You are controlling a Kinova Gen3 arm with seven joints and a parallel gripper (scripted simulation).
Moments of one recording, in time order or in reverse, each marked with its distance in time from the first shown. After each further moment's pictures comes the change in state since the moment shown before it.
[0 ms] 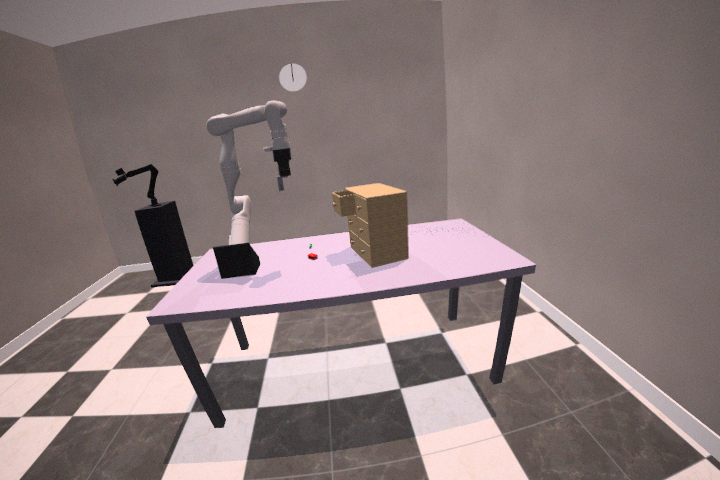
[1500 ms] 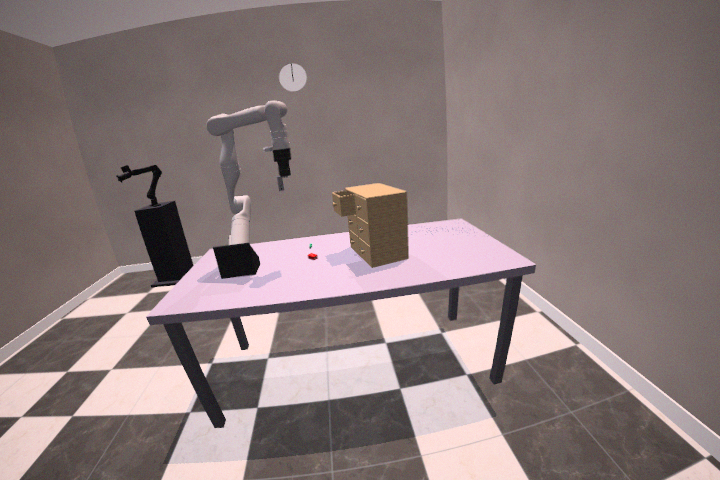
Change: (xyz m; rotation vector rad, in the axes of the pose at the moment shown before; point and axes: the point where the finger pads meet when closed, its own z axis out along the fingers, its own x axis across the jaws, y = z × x) arm 0.000 0.000 0.000 0.000 0.000 0.000
